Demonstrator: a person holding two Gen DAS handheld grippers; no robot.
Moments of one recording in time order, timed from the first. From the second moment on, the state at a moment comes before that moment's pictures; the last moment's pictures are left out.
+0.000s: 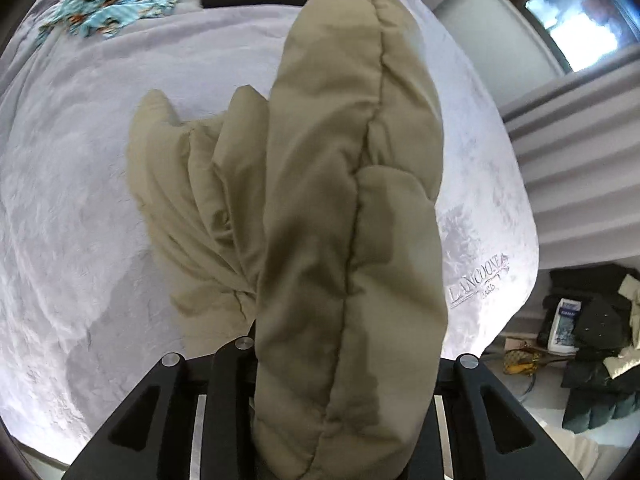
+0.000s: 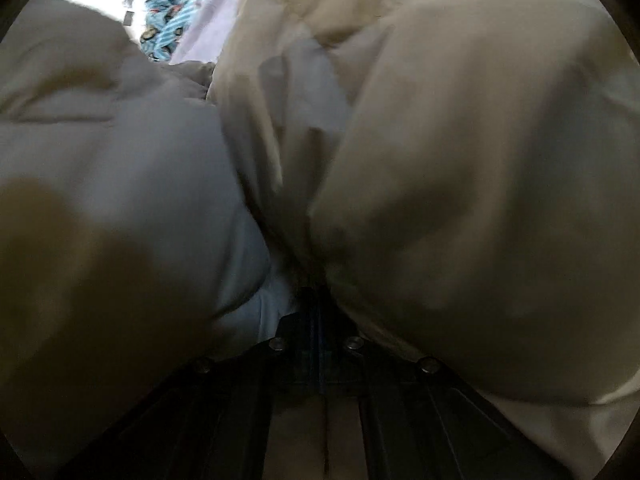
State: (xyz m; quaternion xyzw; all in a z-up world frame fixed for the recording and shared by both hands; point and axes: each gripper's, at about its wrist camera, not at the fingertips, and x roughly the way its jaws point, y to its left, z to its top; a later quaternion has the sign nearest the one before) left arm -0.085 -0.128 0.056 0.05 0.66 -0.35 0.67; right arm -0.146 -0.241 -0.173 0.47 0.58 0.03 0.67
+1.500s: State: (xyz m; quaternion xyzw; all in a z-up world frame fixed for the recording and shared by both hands) left arm 0.005 -0.065 -0.073 -0.08 0.61 -0.27 0.74; right arm -0.306 -0.385 -0.037 0.42 0.51 -0.02 0.76
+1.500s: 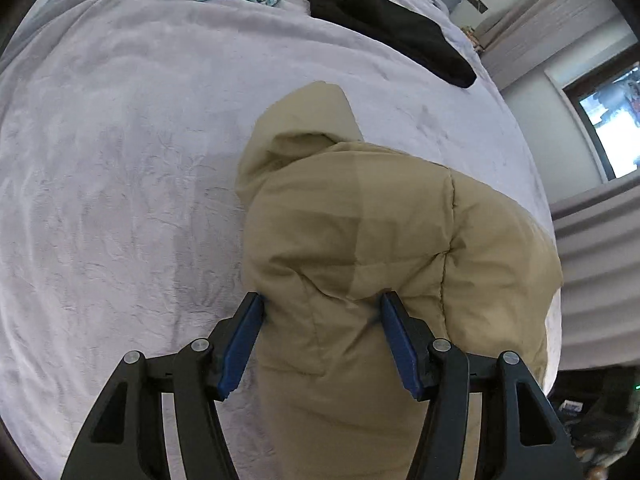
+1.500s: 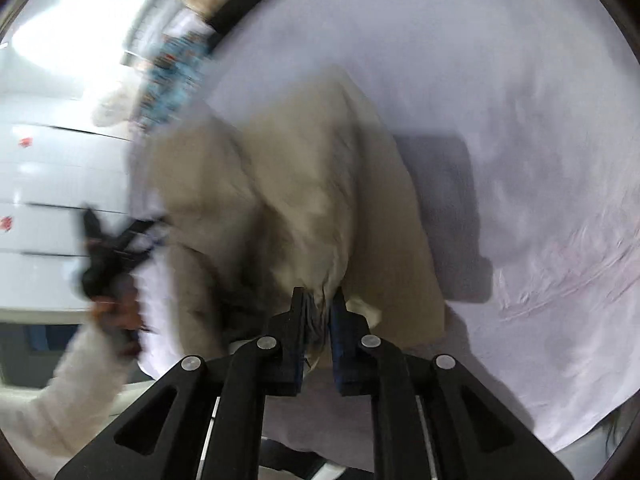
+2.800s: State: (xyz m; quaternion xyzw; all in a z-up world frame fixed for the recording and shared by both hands) left arm -0.045 -0.253 -0.070 0.12 0.54 -0.32 0.77; right arm -0.264 -0.394 -0.024 0.39 0.53 0.04 0.75
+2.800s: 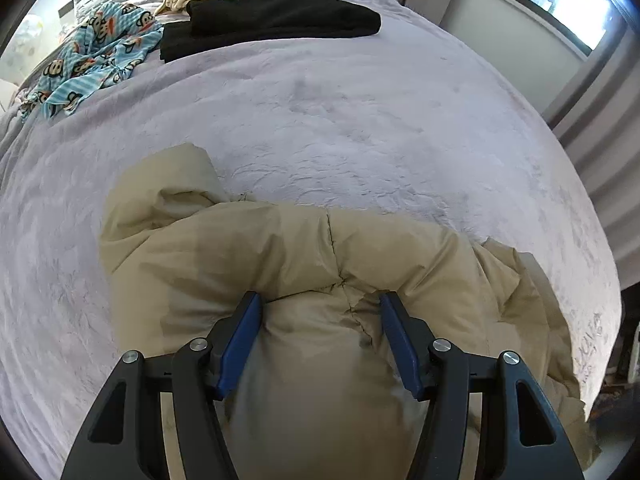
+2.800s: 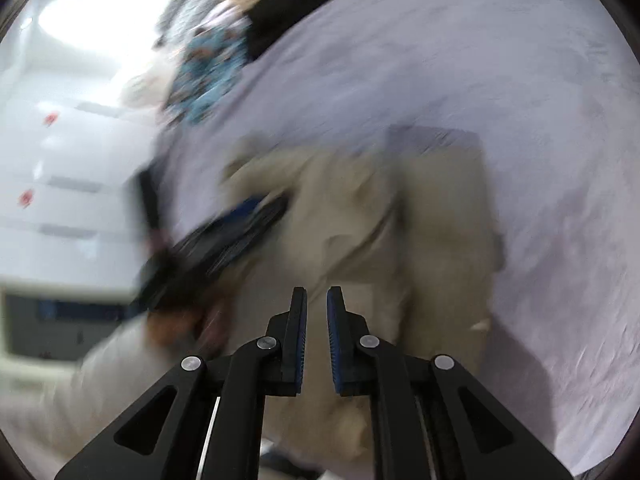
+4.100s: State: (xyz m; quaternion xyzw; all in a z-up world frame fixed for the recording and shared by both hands) left arm -0.141 -0.123 -0.051 0.08 0.62 -0.23 0.75; right arm -0.288 -0.384 -0.068 0.33 0.60 -0.05 0.73
